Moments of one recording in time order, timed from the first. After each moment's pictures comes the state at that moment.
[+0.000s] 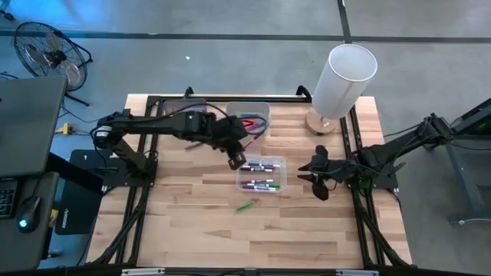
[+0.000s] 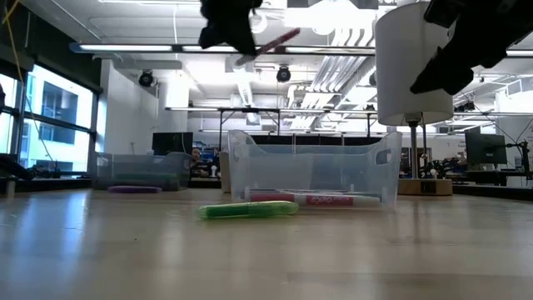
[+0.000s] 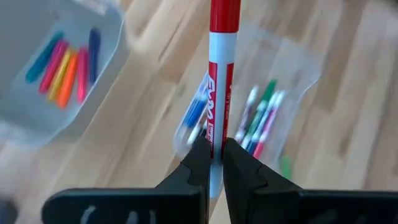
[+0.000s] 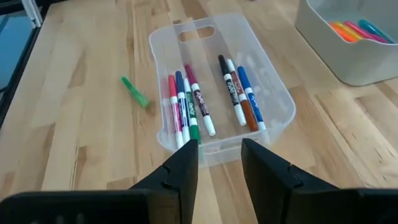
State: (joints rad) left arm 0.05 1.61 1.58 -0.92 -0.10 -0.39; right arm 0.37 0.84 0.52 -0.33 0.39 0.49
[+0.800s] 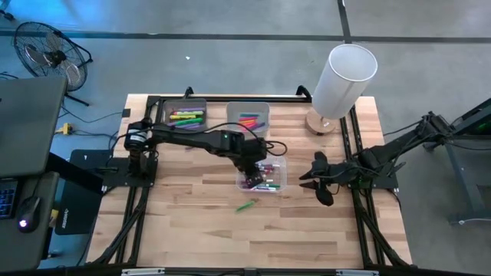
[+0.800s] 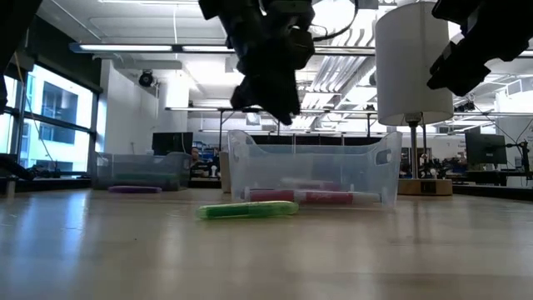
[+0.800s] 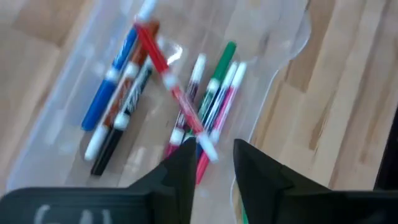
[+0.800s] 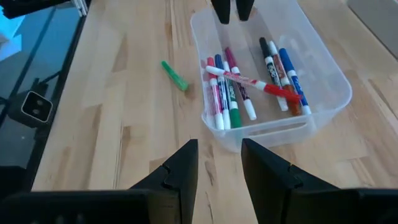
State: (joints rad) left arm 0.00 1.91 1.58 -0.72 0.17 -0.47; right arm 0.42 0.84 0.52 -0.32 0.28 0.52
